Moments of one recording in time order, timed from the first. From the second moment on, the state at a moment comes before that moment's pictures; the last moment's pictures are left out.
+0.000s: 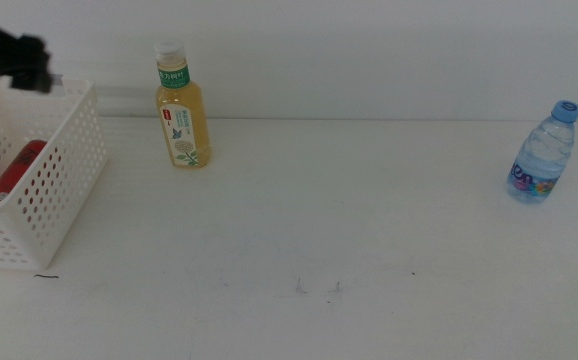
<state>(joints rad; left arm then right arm) 0.09 1.61 -1.50 -0.04 0.90 0.24 0.07 0.00 0.00 -0.04 0.33 0.00</state>
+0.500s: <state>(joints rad) -0.27 1.10 -0.48 0.00 -0.20 0.04 0.07 0.00 0.00 -0.04 0.33 0.00</state>
